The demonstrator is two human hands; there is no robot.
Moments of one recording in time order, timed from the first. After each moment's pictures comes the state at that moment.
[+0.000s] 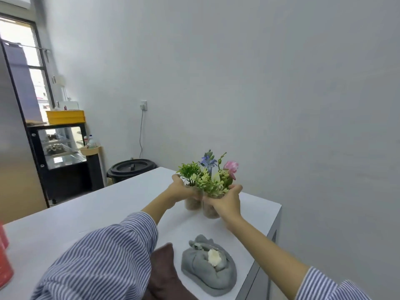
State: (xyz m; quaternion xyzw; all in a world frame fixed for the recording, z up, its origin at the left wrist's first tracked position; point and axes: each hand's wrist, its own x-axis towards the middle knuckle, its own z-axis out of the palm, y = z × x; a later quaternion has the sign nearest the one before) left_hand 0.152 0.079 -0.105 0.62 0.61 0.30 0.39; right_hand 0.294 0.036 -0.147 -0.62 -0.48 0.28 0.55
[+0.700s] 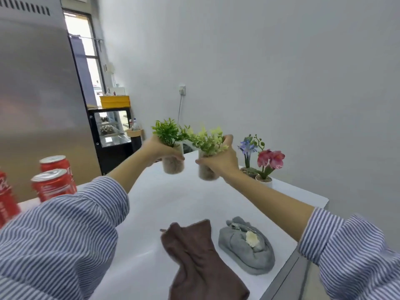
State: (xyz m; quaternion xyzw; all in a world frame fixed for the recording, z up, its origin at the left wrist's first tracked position) left_hand 0.032 0.035 -0.032 0.58 0.64 0.43 0.26; right_hand 0.216 0.034 -0.072 -0.50 -0.65 0.25 0.50
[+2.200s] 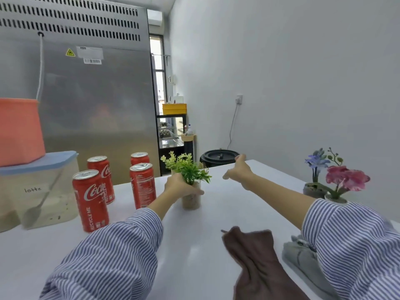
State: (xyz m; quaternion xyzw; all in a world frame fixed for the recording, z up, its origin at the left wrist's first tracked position) left_hand -0.064 -0.028 -0.104 0.47 0.80 0.34 0.16; right_hand 0.101 0.062 -0.080 -0.51 -0.71 0.37 0.31
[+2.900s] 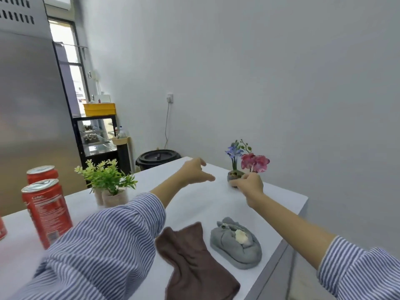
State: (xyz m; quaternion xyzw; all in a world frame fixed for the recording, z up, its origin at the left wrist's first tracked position) left_hand 0.115 0.036 -0.072 0.71 0.62 0.26 0.21; right_hand 0.283 0.040 -0.125 -0.62 -0.46 0.34 0.53
